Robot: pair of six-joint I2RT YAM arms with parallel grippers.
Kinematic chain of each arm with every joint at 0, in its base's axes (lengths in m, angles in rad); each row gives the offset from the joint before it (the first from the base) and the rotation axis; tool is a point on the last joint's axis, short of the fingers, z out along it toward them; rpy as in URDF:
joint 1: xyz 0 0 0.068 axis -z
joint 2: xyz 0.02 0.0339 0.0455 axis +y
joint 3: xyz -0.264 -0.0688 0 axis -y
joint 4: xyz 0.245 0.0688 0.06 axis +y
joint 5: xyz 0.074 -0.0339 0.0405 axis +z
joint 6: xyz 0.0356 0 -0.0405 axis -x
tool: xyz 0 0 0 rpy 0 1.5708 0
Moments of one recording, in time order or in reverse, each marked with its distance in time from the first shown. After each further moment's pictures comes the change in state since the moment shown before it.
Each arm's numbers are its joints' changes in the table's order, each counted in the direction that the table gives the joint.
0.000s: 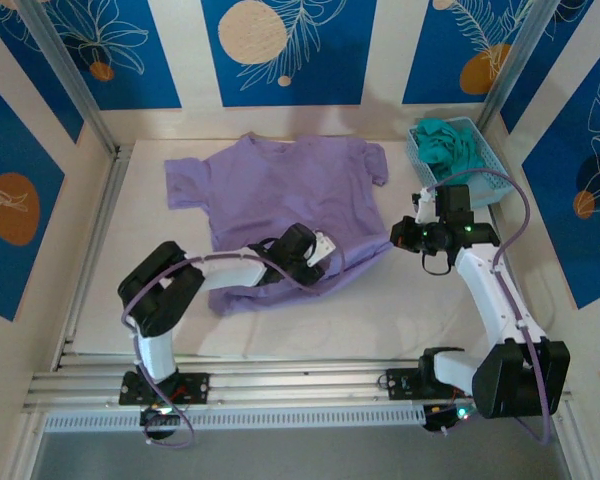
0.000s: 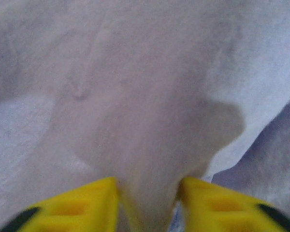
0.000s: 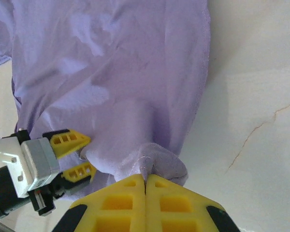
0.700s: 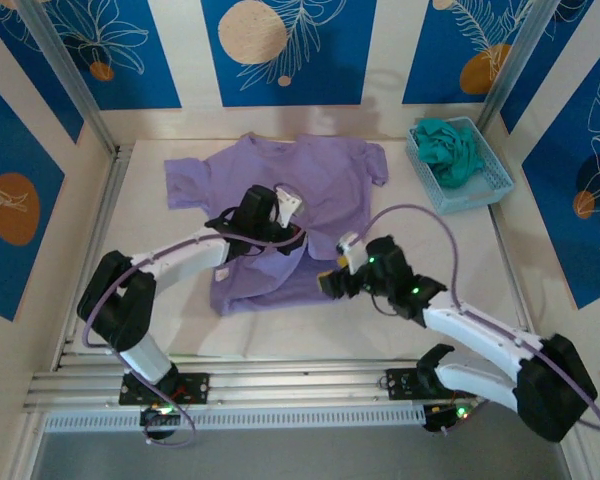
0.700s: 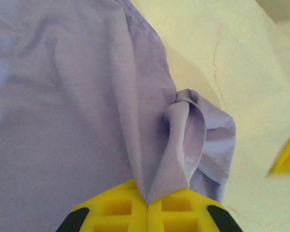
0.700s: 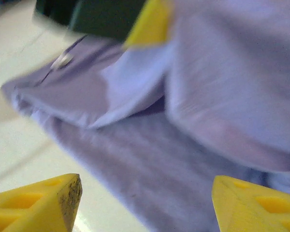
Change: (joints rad) left arm -0.212 -0.213 0.042 0.098 -0.339 0.321; right arm -0.653 -0.116 -0.477 -0.715 -0.201 0.218
